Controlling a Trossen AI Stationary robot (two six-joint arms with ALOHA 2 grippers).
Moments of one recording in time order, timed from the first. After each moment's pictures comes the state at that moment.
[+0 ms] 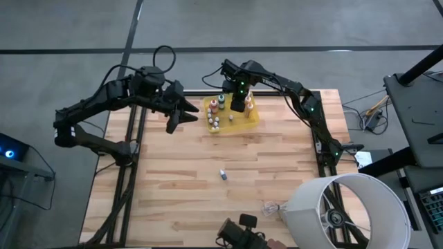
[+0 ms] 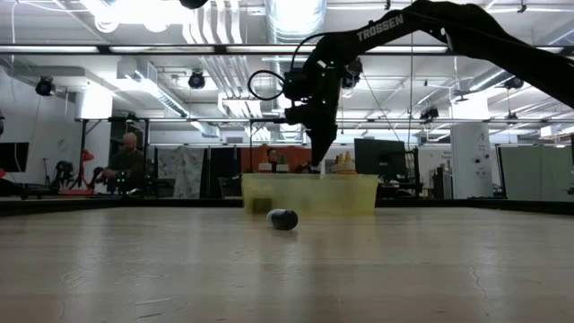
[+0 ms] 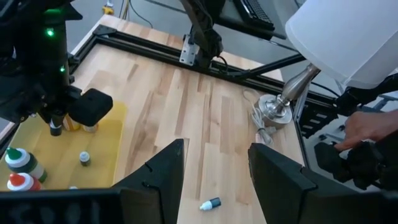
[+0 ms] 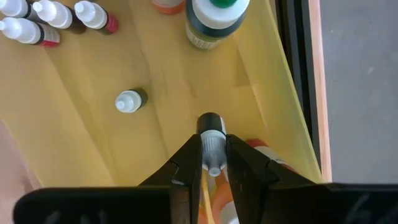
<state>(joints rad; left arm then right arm) 0.30 1.19 1.54 -0.82 0.32 -0.14 -0.59 2.32 2.22 -1.26 -0.05 -0.38</state>
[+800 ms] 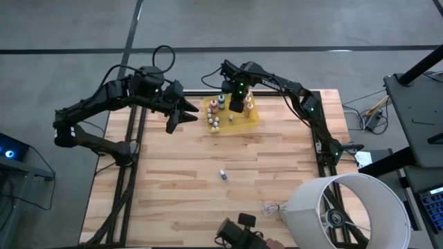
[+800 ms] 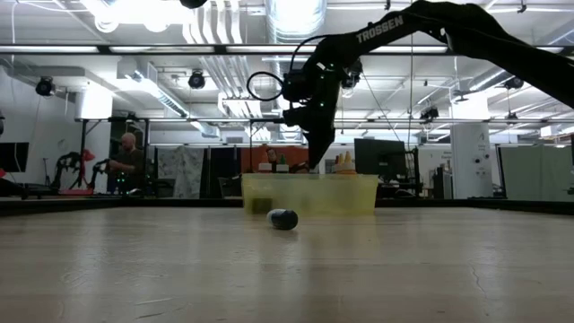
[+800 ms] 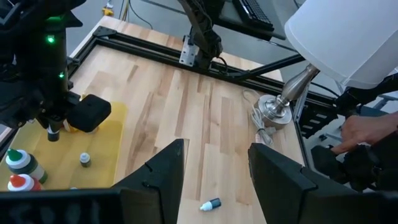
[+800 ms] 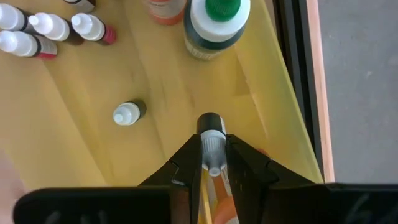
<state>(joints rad) 0.30 1.19 1.54 -0.82 0.32 -0.14 -0.59 2.32 2.20 -1.21 -0.05 -0.36</state>
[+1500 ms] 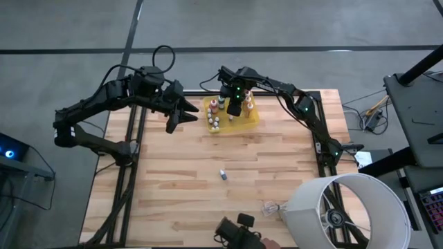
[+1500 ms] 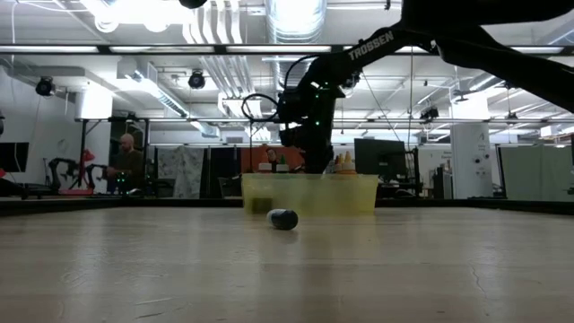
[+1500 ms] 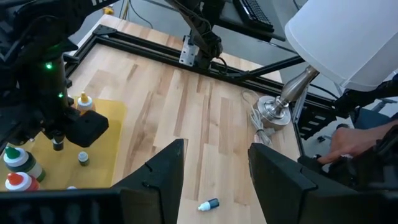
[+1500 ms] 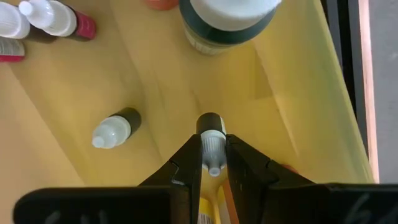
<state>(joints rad) 0.30 1.19 1.54 -0.82 0.32 -0.15 -0.59 2.40 2.19 -1.18 -0.06 -0.31</state>
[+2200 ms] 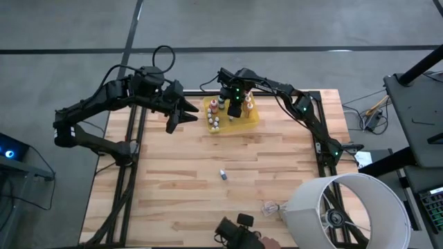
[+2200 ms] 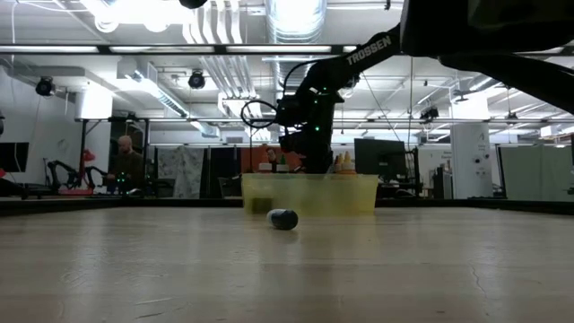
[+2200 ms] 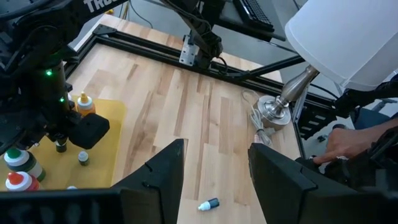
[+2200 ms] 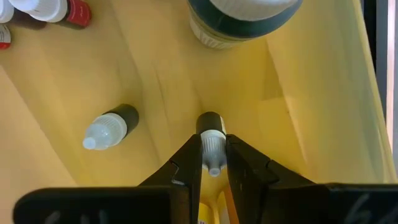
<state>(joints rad) 0.30 1.19 1.54 -0.82 0.32 -0.15 -0.59 2.43 2.19 -1.19 -0.06 -0.35</state>
